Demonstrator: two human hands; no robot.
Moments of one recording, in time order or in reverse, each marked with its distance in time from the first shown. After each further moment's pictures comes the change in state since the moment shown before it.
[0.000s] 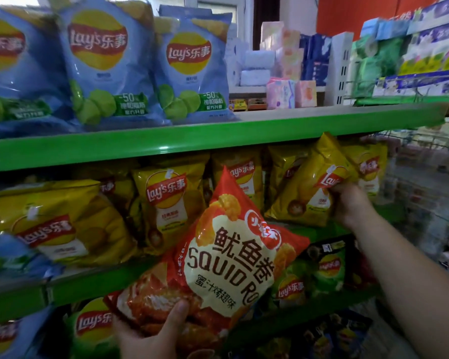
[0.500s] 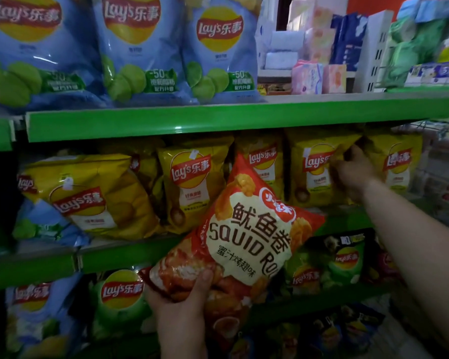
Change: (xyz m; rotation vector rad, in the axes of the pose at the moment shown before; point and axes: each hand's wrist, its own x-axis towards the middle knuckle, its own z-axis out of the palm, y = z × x) left_hand 0.006 -0.019 -0.008 -0.071 -0.064 -0.299; right_hand 0.026 -0.006 0.036 -0.603 0.016 -0.290
